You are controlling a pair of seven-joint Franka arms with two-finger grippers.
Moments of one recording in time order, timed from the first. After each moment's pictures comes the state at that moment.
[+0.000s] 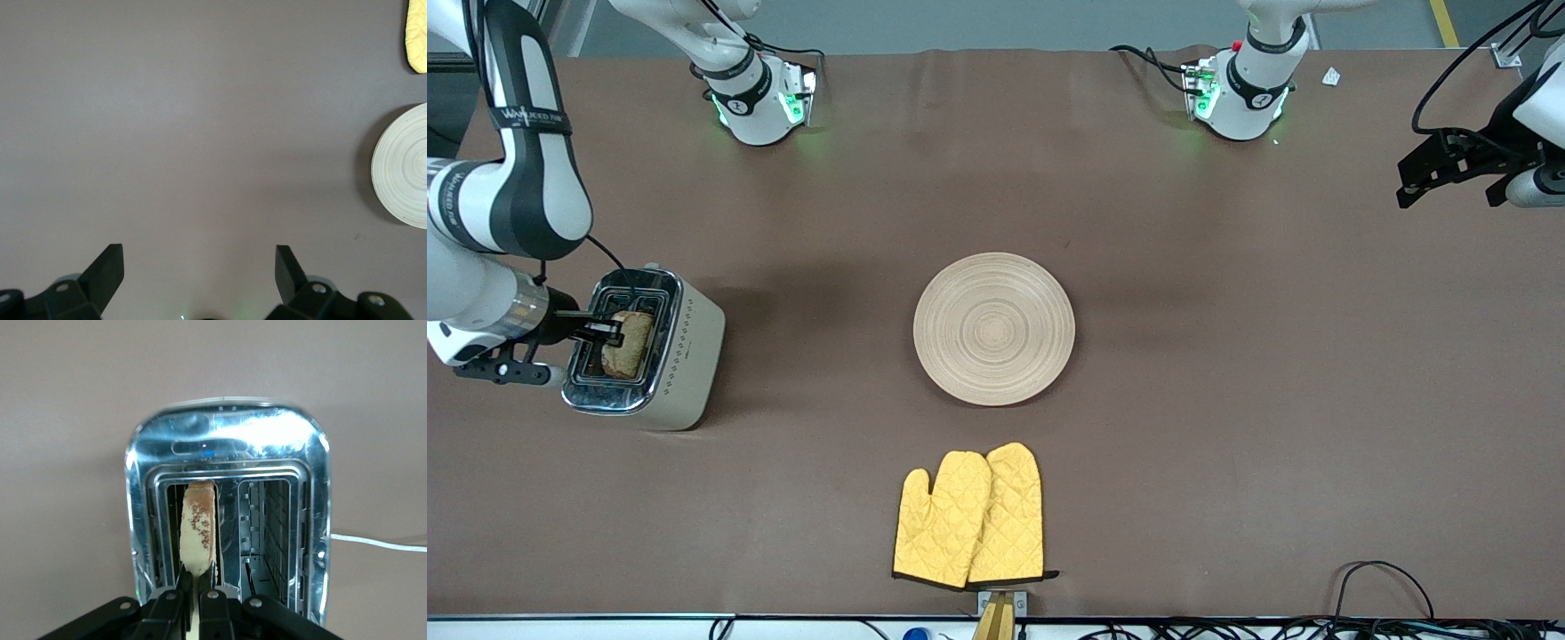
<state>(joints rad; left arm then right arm) 0.03 -0.04 -0.14 -1.49 0.03 1.46 -0.08 -0.04 0.21 -0.08 -1.84 0.02 2.00 -0.01</state>
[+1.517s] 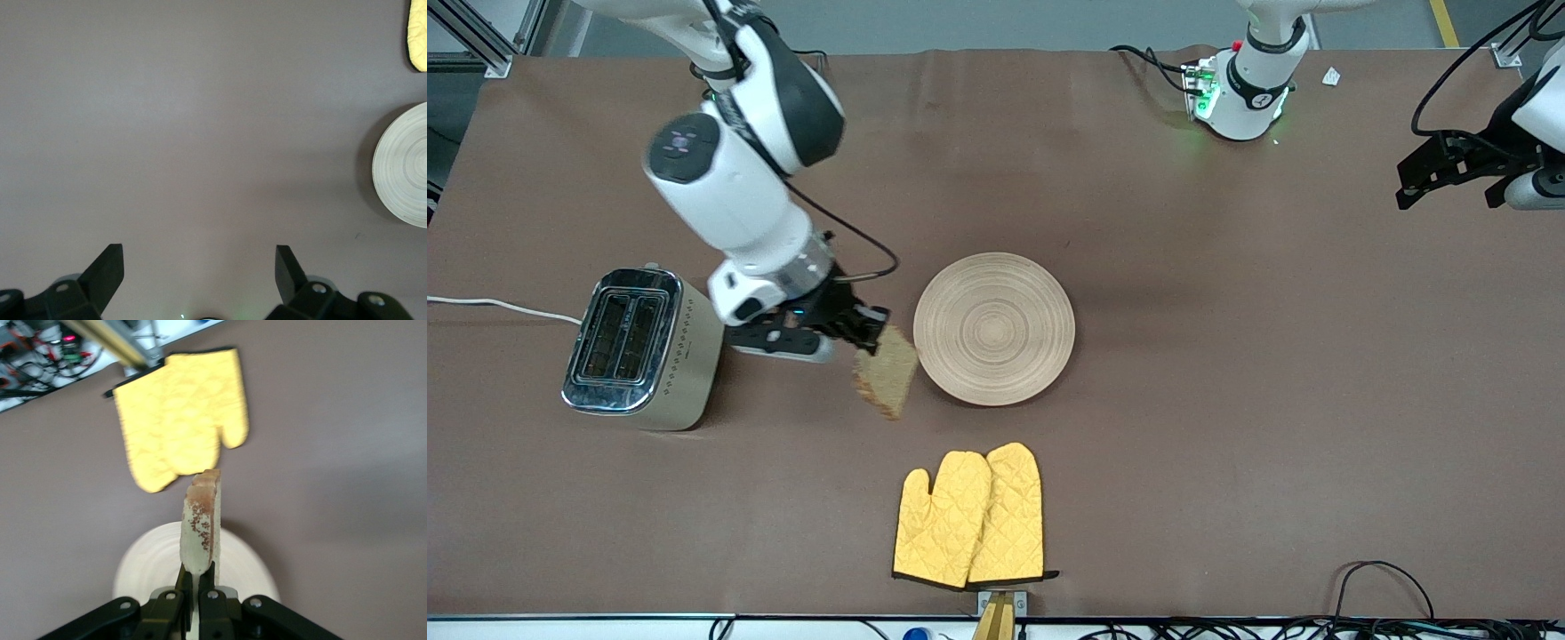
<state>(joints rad) 0.03 -0.03 -0.14 -1.49 0.03 1.46 -0.08 0.16 0.36 0.41 -1.62 -0.01 2.29 0.76</state>
